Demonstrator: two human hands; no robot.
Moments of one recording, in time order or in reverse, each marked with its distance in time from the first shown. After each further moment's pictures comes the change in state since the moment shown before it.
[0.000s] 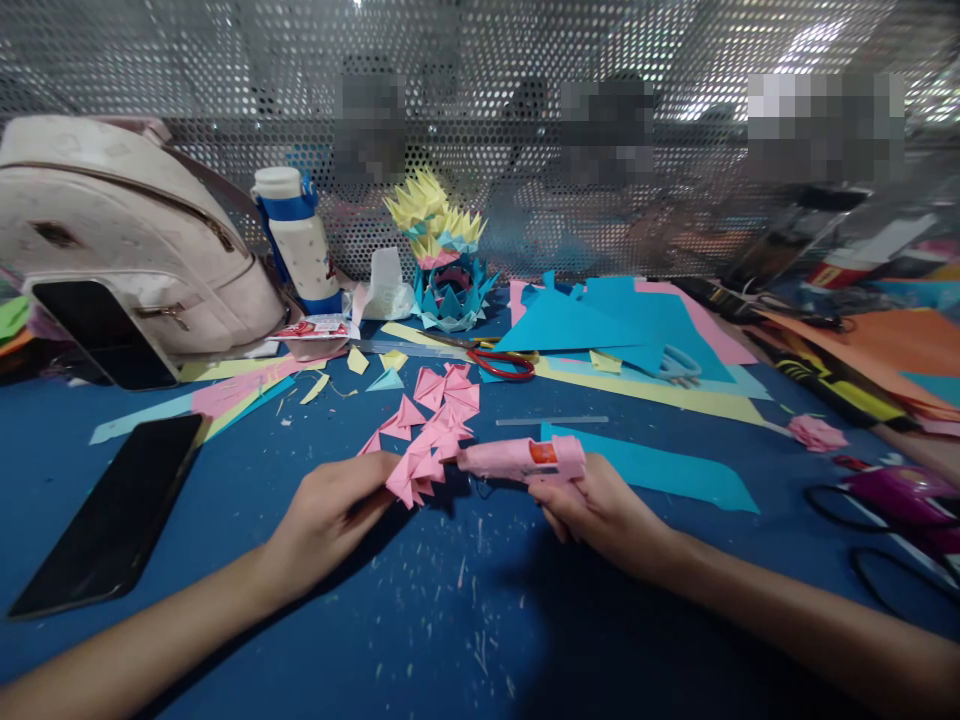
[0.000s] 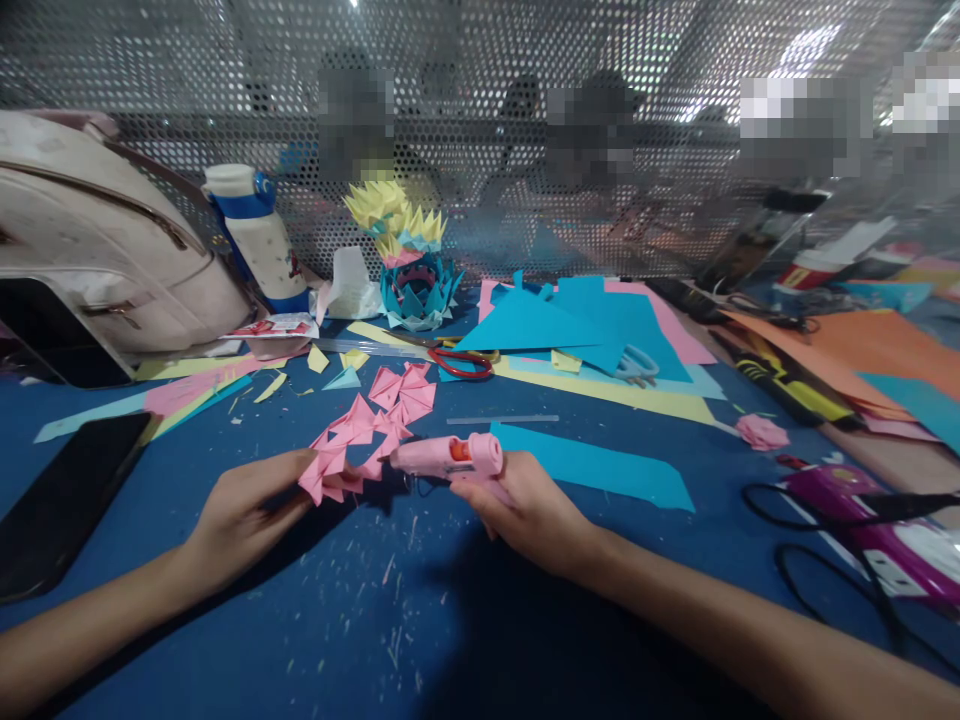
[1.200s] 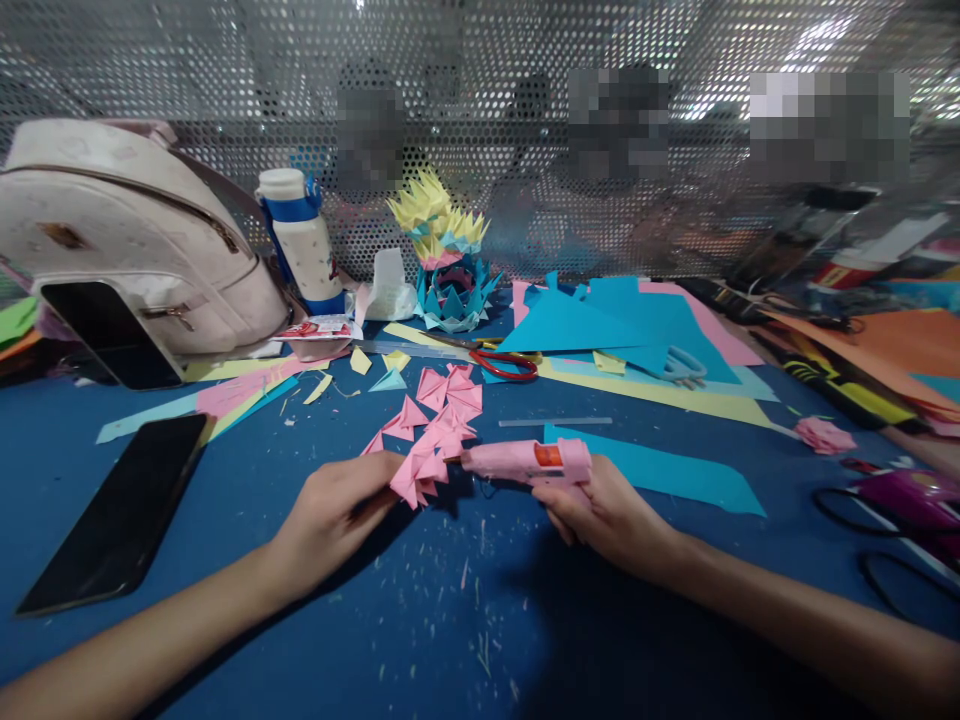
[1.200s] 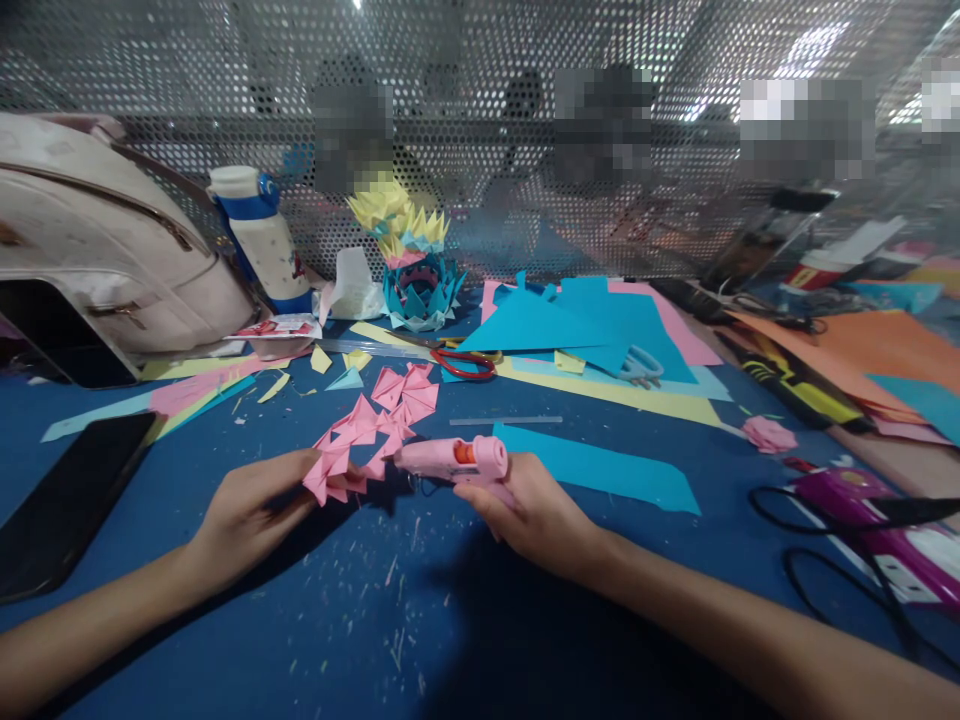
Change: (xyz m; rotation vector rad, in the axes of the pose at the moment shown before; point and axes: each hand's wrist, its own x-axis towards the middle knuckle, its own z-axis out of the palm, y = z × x) left_hand 0.000 -0.001 0.001 0.014 0.032 0.038; right_hand -0.001 0.006 0.001 -0.020 0.022 -0.072
